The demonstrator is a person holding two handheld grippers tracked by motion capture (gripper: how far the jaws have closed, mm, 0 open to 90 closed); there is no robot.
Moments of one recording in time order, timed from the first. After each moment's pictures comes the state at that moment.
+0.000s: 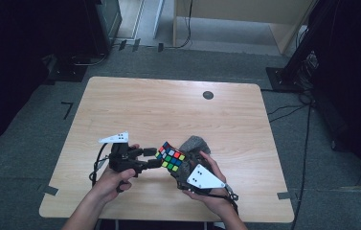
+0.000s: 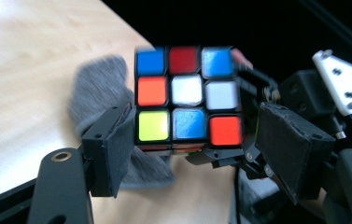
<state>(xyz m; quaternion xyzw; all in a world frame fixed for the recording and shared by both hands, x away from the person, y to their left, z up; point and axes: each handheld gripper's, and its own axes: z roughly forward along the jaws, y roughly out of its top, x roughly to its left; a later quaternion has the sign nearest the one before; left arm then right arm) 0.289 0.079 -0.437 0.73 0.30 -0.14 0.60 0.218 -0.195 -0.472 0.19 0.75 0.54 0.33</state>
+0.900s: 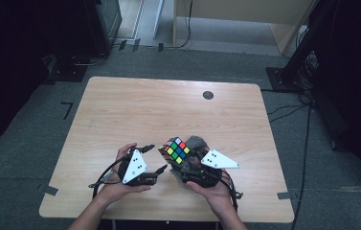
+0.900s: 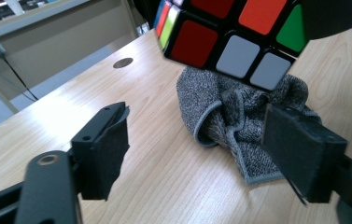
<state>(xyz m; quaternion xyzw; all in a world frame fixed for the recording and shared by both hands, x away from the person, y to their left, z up) 0.248 0.043 -0.464 0.81 0.17 0.26 0.50 0.229 -0.209 -0.447 0.34 0.70 0.61 0.15</state>
